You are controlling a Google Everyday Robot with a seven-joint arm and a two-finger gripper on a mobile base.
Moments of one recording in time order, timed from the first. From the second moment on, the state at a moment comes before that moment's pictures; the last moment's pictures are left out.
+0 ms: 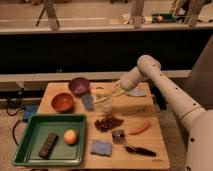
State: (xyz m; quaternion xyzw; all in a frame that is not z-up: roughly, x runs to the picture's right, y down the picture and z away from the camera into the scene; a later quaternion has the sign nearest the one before) arm 0.062 0.025 0.821 -0.26 -0.38 -0.06 0.89
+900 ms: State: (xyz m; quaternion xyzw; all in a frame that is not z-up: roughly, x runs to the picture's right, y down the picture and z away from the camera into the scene) arm 0.062 0.028 0.824 -0.29 -0.39 -0.07 0.87
